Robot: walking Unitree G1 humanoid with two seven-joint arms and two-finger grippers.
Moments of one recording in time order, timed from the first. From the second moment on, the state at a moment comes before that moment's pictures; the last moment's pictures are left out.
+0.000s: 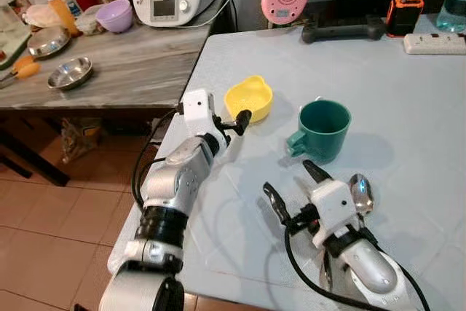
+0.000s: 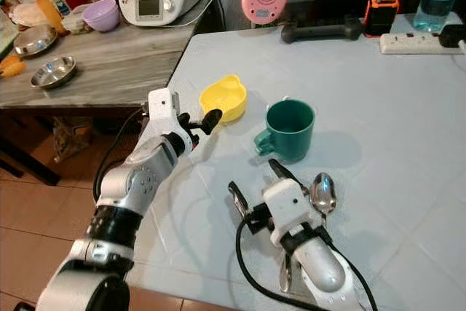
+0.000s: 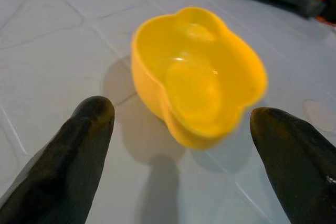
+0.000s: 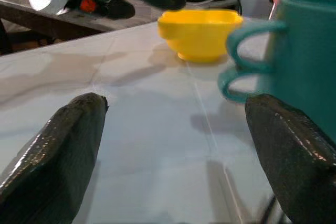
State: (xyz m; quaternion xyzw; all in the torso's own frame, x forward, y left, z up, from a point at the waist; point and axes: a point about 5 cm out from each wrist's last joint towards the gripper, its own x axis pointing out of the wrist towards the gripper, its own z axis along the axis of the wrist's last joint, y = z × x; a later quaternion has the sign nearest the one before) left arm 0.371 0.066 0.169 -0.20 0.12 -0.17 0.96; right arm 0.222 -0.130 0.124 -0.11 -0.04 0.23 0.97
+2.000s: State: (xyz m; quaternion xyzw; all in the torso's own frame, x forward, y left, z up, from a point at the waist) left arm 0.392 0.089 0.146 -0.34 0.19 -0.06 0.92; right arm 0.220 -0.127 0.135 -0.13 -0.05 0.23 0.96
